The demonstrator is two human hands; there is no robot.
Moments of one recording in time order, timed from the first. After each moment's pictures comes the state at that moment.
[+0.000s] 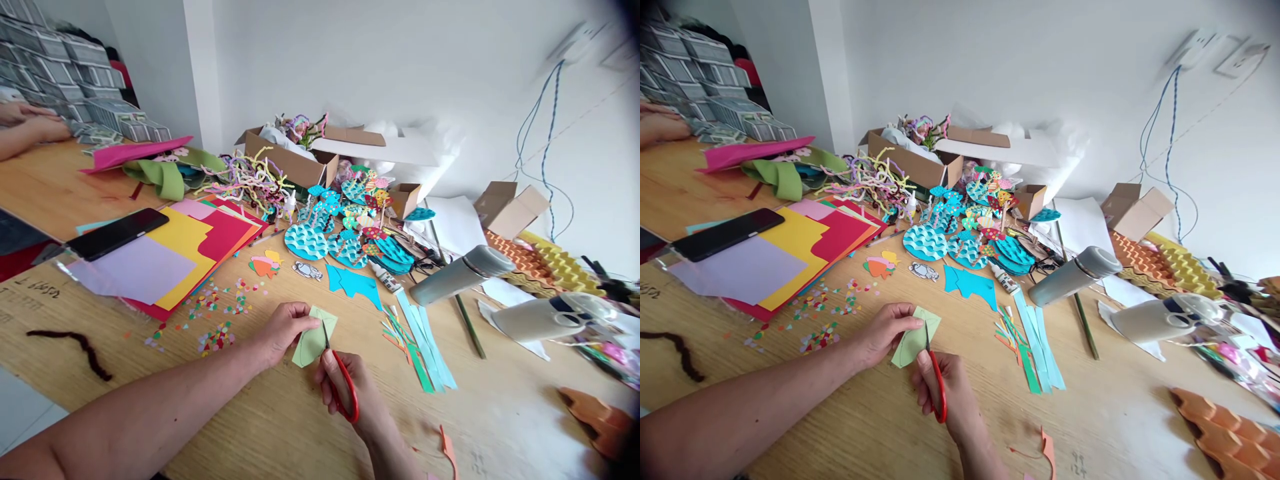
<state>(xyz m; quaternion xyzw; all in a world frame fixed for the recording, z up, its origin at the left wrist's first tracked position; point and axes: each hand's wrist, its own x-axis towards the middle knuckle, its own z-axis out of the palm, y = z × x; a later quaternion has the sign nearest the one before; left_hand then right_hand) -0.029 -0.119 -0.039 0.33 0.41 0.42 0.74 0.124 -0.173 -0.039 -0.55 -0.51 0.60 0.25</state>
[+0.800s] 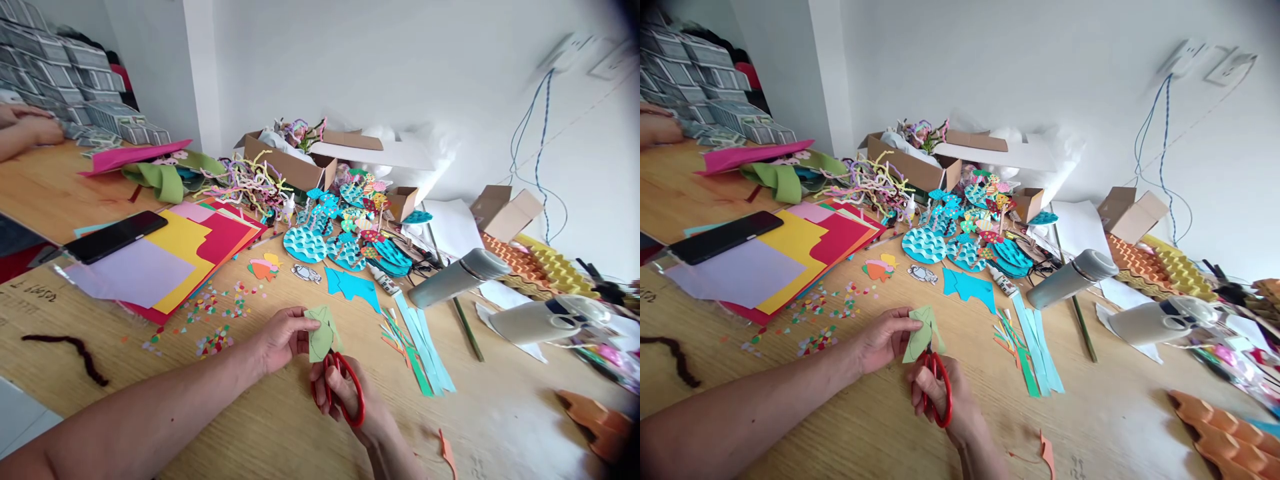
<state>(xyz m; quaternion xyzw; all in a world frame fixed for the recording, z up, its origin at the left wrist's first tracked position) -0.031 -0.118 -0.036 0.20 0.33 0.41 0.83 0.128 -0.173 -0.041 -0.43 -0.48 0.70 0.32</state>
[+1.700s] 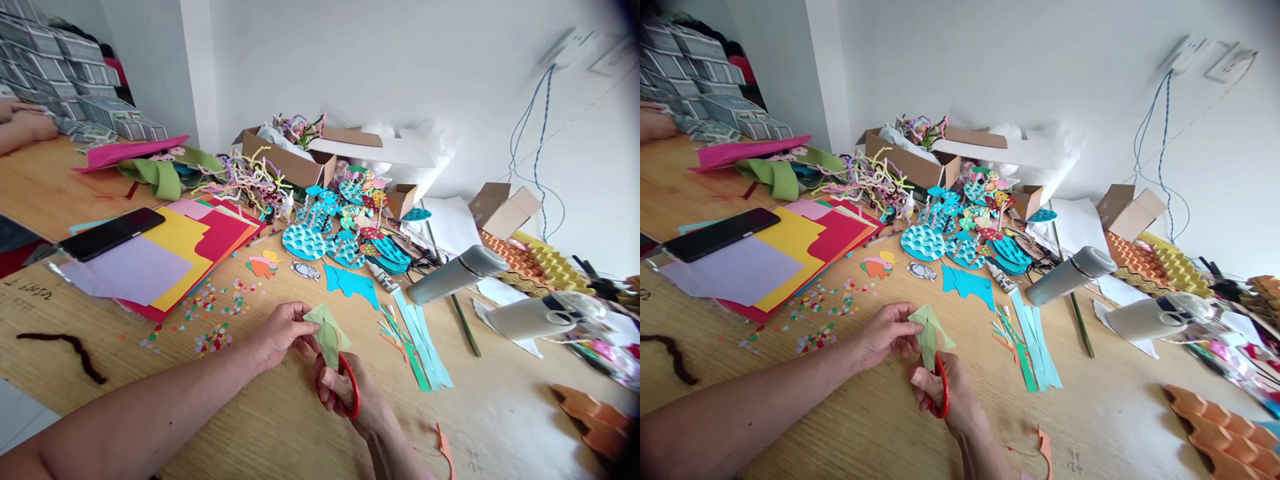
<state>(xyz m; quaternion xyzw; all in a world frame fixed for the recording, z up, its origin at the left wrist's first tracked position) -0.030 -0.120 -0.037 0.33 0.40 0.40 0.76 0.128 -0.169 -0.032 -0.48 -0.47 0.68 0.28</state>
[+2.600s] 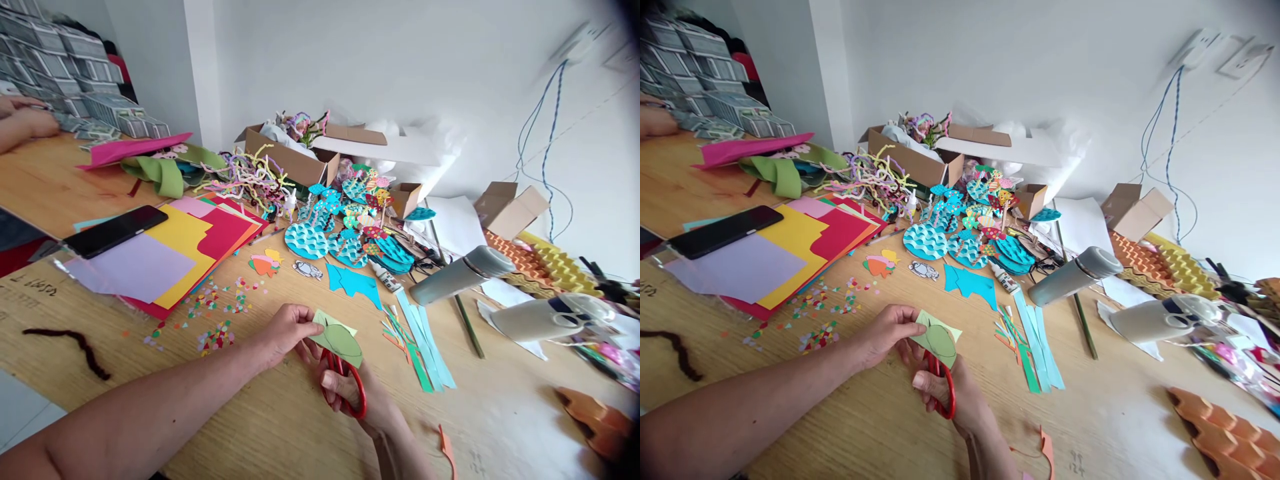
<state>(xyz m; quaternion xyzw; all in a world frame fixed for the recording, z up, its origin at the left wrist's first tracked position) -0.031 -0.120 -0.034 0.38 0.40 0.36 0.75 0.132 -0.167 -0.032 -0.48 -0.49 0.68 0.28</state>
